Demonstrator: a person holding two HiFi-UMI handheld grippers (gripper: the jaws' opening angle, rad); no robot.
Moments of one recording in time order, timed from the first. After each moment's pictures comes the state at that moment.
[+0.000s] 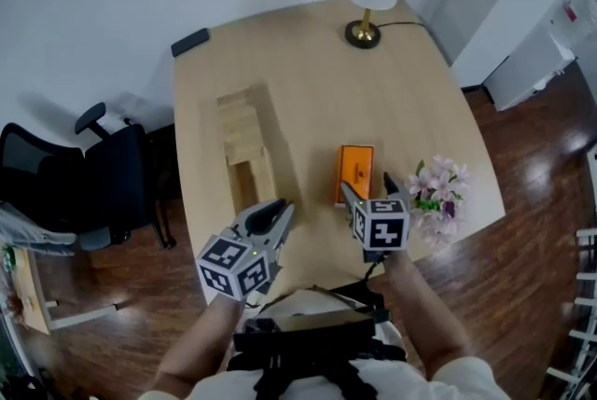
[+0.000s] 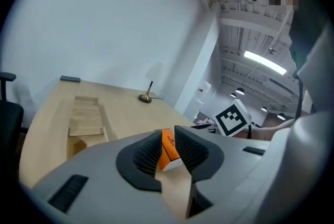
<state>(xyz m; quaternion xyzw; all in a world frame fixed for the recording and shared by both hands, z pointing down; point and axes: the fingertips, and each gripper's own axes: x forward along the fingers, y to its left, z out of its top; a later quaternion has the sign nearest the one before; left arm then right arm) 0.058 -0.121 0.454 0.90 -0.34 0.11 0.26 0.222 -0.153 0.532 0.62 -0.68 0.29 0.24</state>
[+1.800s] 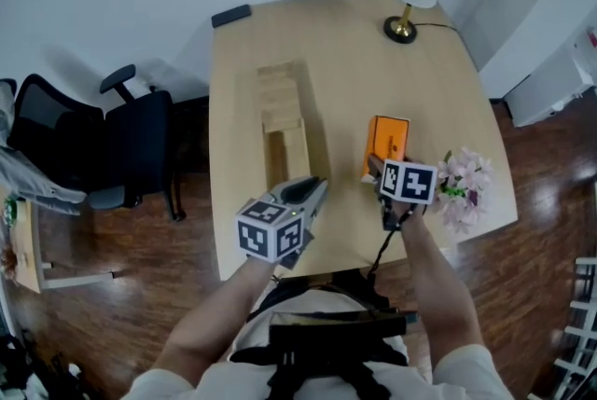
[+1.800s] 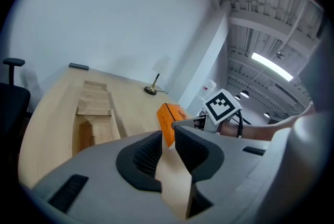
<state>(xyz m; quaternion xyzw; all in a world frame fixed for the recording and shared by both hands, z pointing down) 0.047 -0.104 0.488 0.87 -0.36 0.12 0.31 0.208 -0.169 0.562 0.60 -0.67 0.37 0.25</state>
